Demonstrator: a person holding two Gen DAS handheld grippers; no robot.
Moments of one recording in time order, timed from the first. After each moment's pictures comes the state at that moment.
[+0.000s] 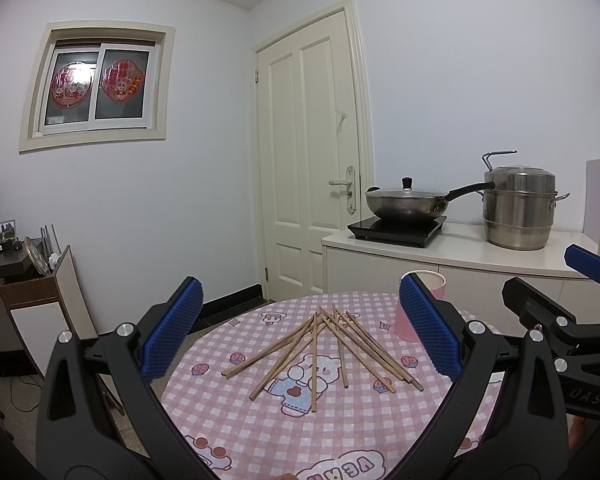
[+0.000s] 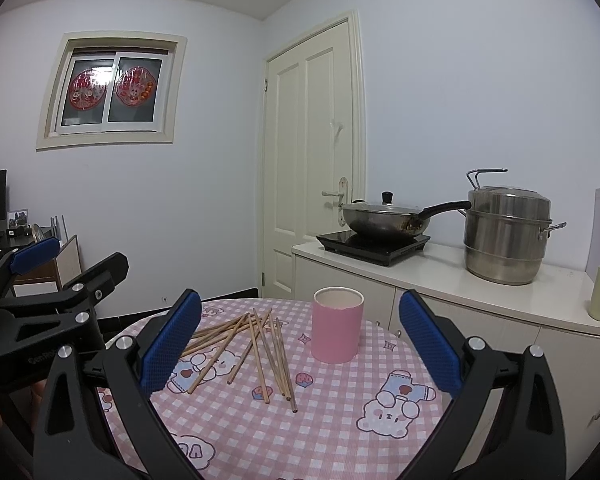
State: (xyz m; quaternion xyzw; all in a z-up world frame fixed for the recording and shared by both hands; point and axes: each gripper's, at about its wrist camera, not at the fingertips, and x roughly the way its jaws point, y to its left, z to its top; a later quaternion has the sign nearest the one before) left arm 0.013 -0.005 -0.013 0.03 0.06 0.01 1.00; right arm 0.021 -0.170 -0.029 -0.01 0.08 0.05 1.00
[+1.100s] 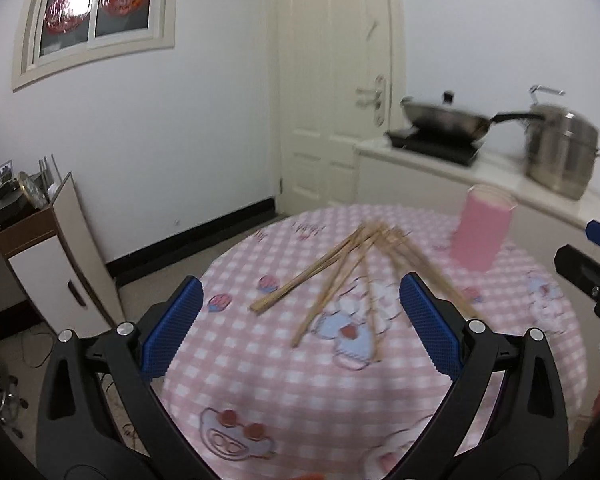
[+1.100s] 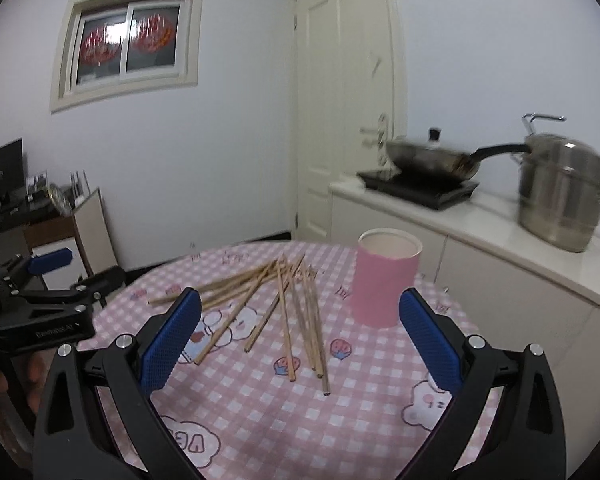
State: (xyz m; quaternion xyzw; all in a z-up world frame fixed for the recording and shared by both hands) left arm 0.102 0.059 -0.079 0.01 0.24 0.03 0.97; right arm 0.115 -0.148 -0.072 -0.03 0.20 0.12 0.97
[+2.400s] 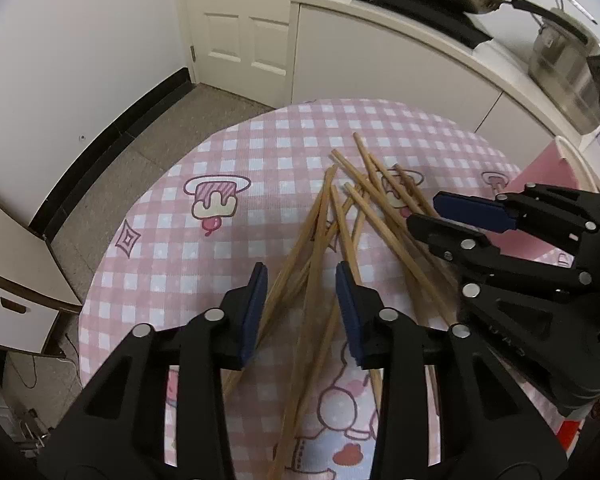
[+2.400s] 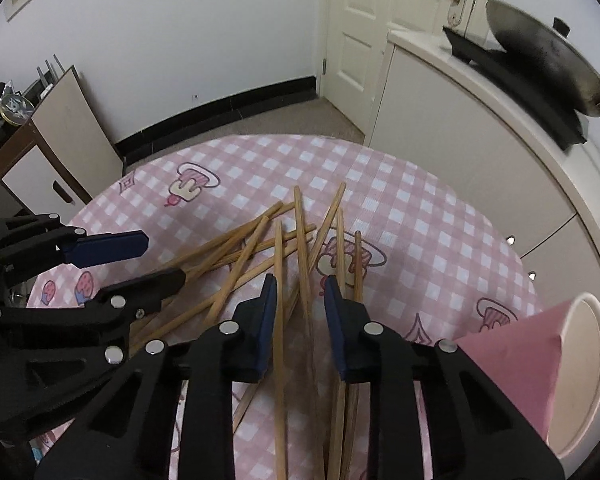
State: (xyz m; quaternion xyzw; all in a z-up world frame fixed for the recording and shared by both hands) left arm 0.353 0.036 -0.140 0.03 0.51 -0.12 0.85; right arm 0.363 -0.080 -0.128 -0.10 0.49 0.15 0.85
